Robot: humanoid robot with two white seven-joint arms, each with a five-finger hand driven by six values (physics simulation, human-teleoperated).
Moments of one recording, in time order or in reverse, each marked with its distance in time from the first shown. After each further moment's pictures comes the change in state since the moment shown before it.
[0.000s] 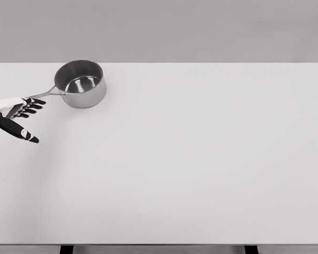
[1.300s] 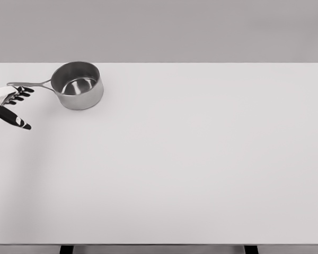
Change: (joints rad) left arm -0.072 -0.109 -0.007 0.179 -0.203 -0.009 -0.003; right arm 0.000 0.000 0.000 0.000 0.000 0.000 0.000
